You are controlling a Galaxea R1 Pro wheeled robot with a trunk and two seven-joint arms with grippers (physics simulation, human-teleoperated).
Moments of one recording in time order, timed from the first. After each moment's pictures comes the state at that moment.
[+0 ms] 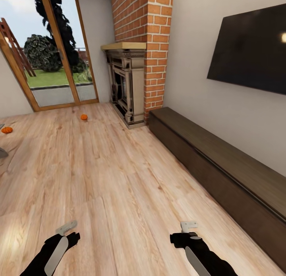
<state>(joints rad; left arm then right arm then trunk) -0.35 0.12 0.06 -0.86 0.56 0.50 0.45 -0.37 -0.10 0.53 -0.93 -0.55 0.46 -0.37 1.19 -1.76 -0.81</state>
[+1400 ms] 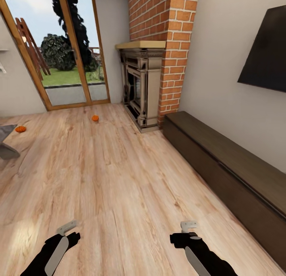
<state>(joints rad) -0.35 0.12 0.06 -0.86 0.56 0.50 0.45 -0.37 -0.10 0.53 -0.93 -0.55 0.46 -0.37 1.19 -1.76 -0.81</state>
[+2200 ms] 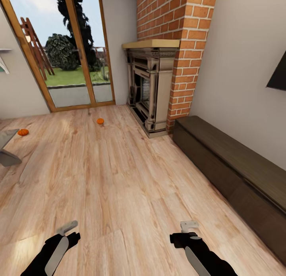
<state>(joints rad) -0.35 0.12 0.06 -0.86 0.56 0.50 0.45 -0.37 -0.10 0.53 -0.93 -0.55 0.46 -0.37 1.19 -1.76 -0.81</state>
